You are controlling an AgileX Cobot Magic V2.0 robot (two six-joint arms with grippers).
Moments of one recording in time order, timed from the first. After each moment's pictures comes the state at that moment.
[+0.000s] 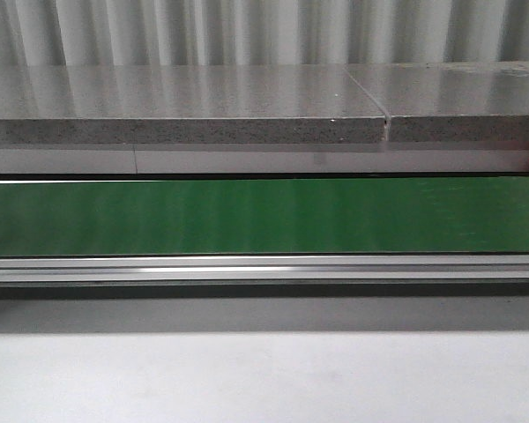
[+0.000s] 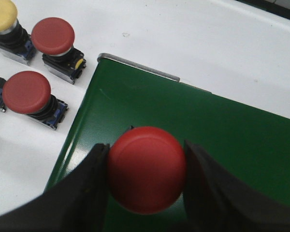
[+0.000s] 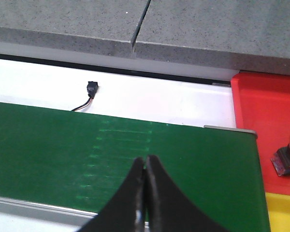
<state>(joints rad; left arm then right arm) -0.02 1.38 -0.92 0.20 0.51 -0.45 -0.06 0.70 -0.65 0.32 0.47 -0.35</state>
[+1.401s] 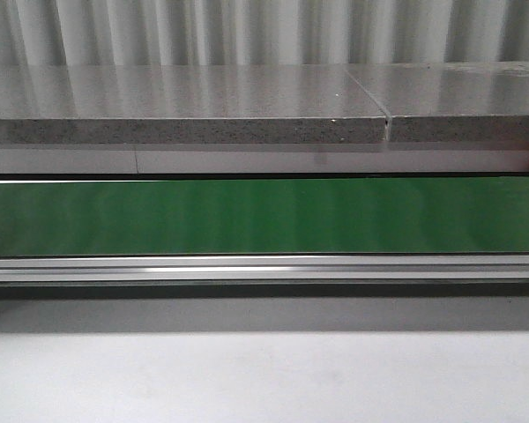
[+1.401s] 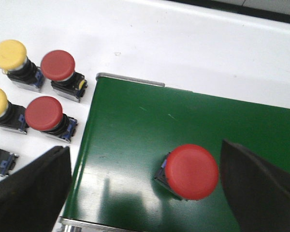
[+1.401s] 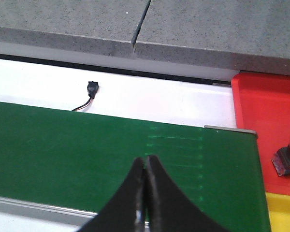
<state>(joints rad) -0.02 1.24 -0.96 0.16 0.62 -0.25 -0.06 0.70 -0.65 0.32 0.47 -0.35</state>
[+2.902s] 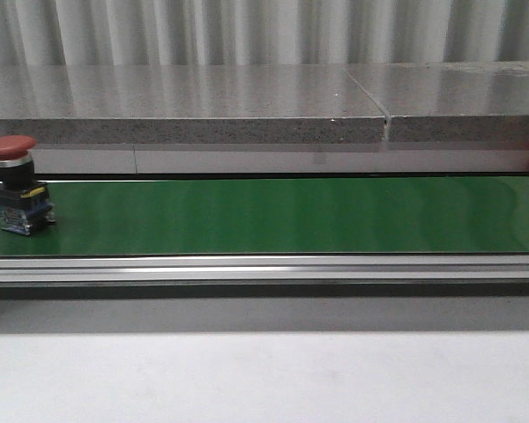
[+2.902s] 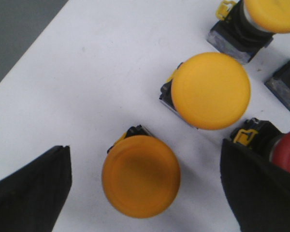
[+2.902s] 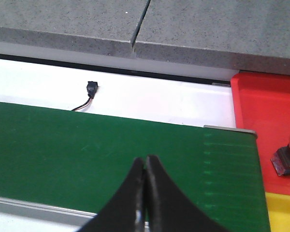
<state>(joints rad) 0.43 1.77 -1.14 0.18 0.60 -0.30 -0.06 0.70 -0.65 0.32 0.47 -0.35</state>
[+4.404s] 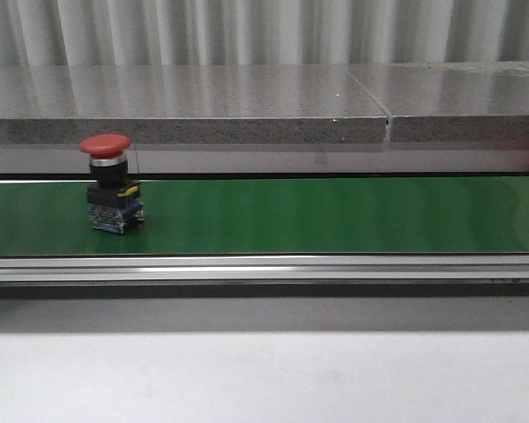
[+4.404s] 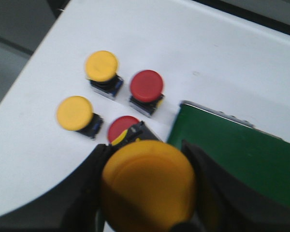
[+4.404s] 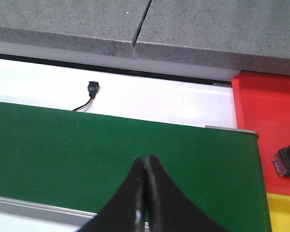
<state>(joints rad) 0.14 1.41 -1.15 0.18 0.71 -0.25 -0.06 0.70 -0.65 0.32 0.47 -0.35</state>
